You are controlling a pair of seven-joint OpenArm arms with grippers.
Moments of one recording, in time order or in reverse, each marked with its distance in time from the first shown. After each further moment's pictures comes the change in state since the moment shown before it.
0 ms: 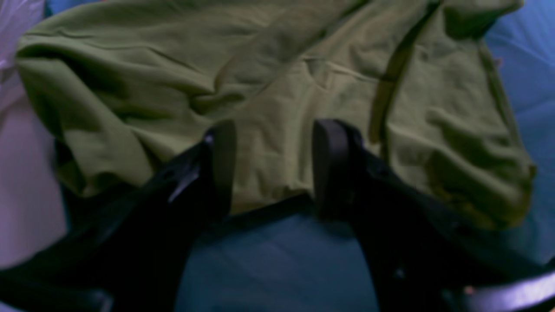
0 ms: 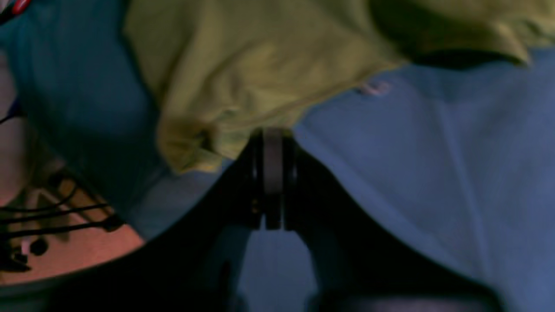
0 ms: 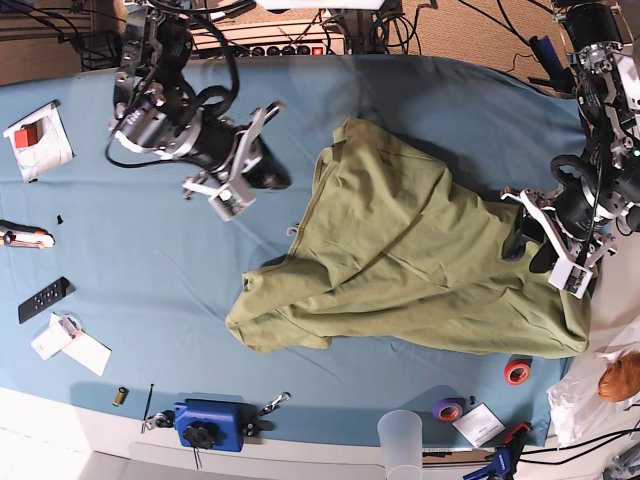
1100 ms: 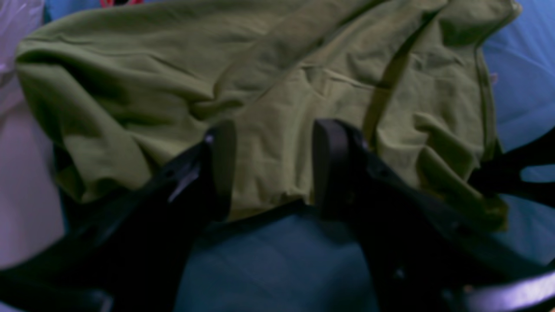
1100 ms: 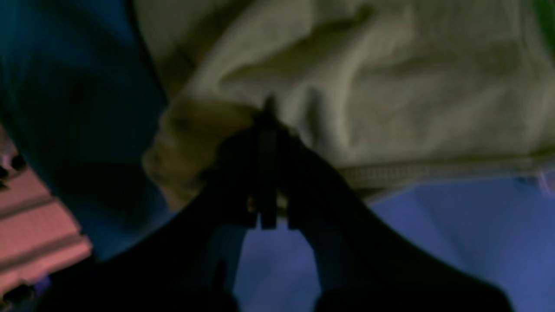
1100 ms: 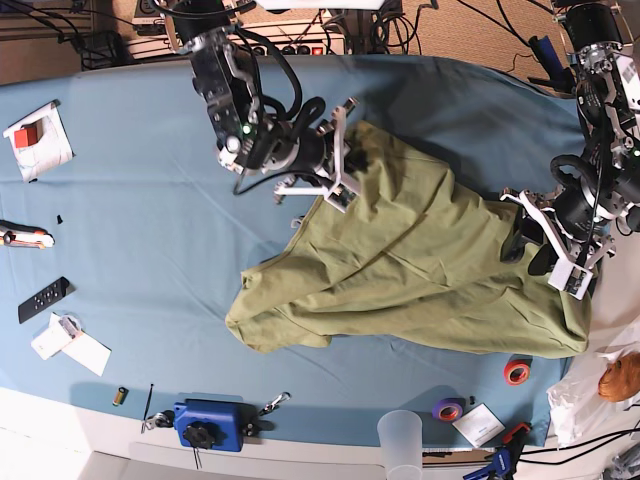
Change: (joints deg) left arm 0.0 0.0 0.0 0.0 0.0 0.0 -0.9; right arm 8.3 -1.8 -24.0 -15.9 -19.8 -6.4 3.5
